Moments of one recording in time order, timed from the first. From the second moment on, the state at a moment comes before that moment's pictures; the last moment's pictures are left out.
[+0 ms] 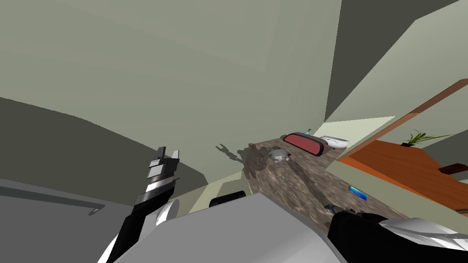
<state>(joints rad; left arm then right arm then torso) 0.55 -0.04 0.07 -2.30 0.04 -0.39 -0.03 1.21 -1.66 0.23 -1.53 1.78 -0.06 0.19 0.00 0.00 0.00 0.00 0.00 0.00</state>
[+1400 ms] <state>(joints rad) 0.55 -0.04 0.07 -2.30 0.04 -0.39 -0.03 1.24 -1.77 0.20 -1.57 1.76 -0.05 0.14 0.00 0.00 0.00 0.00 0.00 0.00</state>
